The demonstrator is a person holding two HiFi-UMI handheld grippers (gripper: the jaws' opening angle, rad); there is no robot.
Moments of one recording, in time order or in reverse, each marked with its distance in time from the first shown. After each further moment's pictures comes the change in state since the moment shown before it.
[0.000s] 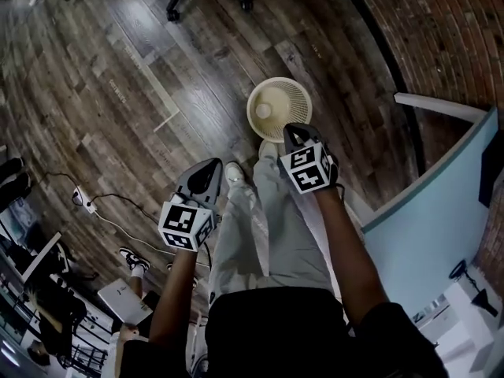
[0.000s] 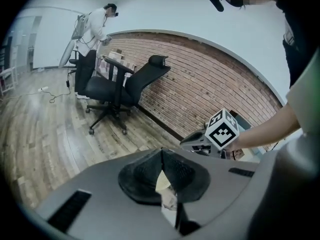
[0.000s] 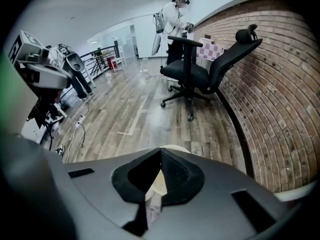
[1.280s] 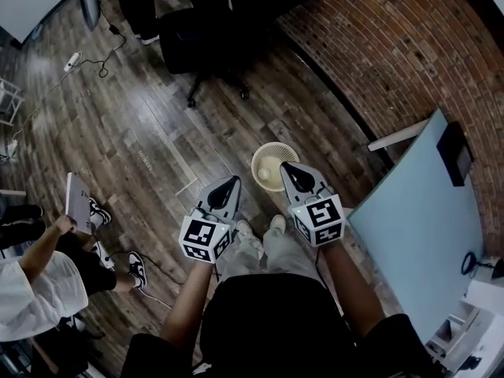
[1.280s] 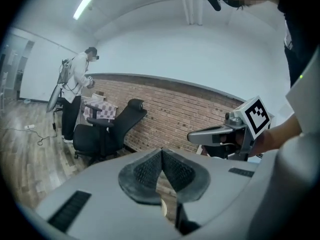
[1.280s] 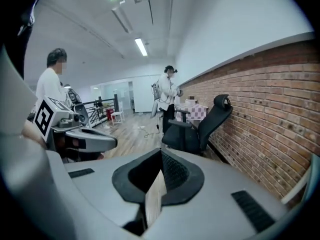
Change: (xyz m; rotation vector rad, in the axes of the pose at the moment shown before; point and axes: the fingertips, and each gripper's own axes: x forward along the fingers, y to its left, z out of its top) left arm -0.168 -0.114 0.139 0.221 -0.361 -0.112; right arm -0.323 0.093 0.149 0.105 -0.630 -0.088
